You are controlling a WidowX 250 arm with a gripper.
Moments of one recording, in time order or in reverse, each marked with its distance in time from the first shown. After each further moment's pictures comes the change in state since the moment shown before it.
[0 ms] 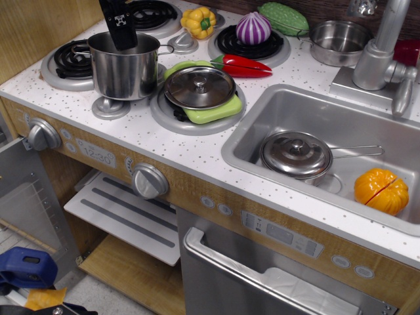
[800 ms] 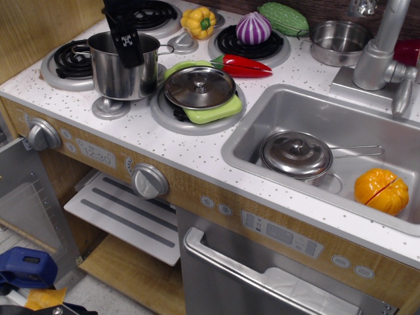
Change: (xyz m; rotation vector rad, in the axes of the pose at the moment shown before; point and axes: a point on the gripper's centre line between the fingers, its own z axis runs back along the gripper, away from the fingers) arm 0.002 0.005 -0.033 -0.049 -0.043 -0.015
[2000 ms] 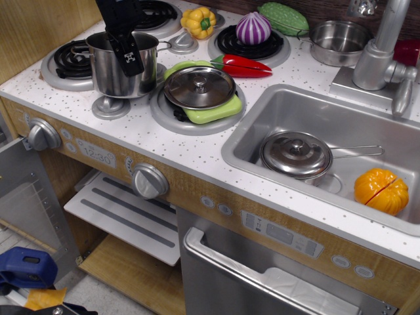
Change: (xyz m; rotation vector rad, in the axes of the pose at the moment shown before) arm -0.005 0.004 -0.016 0.016 -0.018 0.023
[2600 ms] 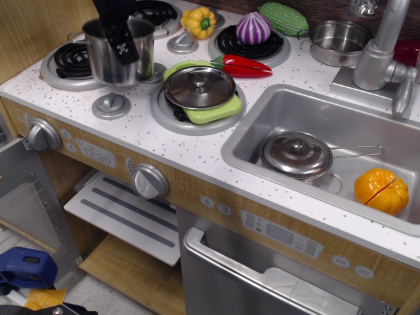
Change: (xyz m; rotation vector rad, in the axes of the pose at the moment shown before) arm 0.000 0.015 0.020 0.116 -0.036 -0.088
